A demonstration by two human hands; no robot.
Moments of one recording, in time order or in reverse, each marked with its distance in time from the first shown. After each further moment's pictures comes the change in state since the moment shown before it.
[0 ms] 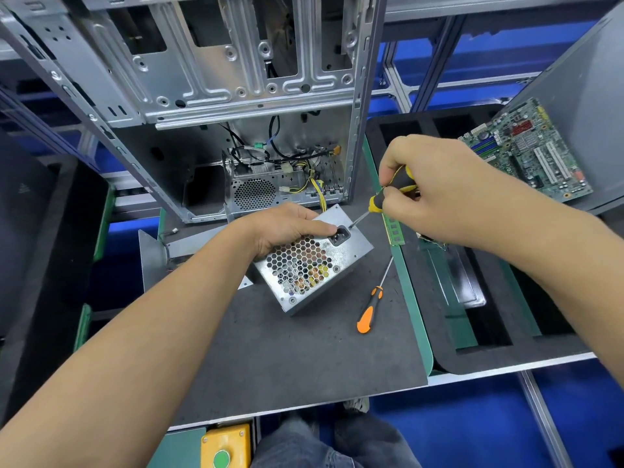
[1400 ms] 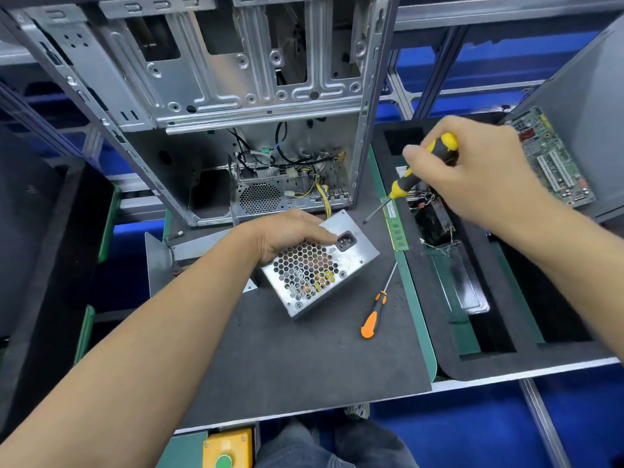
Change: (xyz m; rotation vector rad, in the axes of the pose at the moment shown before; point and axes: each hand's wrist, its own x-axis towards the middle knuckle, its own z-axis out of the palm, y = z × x) left_hand -0.004 0.000 0.001 -0.015 -0.031 0.037; right_hand 0.008 0.021 0.000 0.140 0.379 0.067
